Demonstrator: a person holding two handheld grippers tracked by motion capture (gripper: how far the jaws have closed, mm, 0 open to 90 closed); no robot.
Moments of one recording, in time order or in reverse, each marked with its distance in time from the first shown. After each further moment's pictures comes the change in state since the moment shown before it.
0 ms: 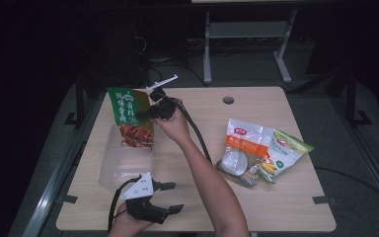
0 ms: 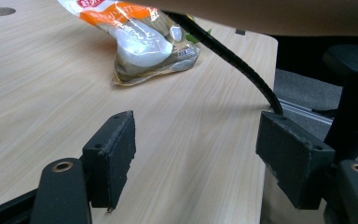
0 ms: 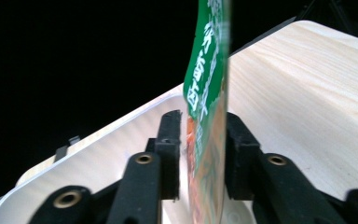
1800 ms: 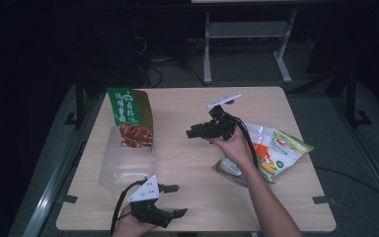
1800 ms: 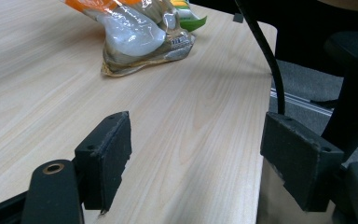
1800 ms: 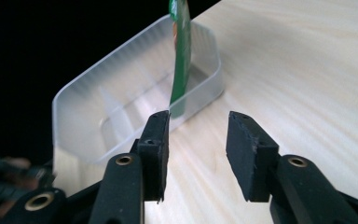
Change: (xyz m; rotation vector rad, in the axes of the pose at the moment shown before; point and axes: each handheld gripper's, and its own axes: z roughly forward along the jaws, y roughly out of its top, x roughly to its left) left arm -0.005 -0.003 0.010 0.043 -0.013 -0.007; right arm -0.010 -0.102 -0.147 0.017 -0.014 0.086
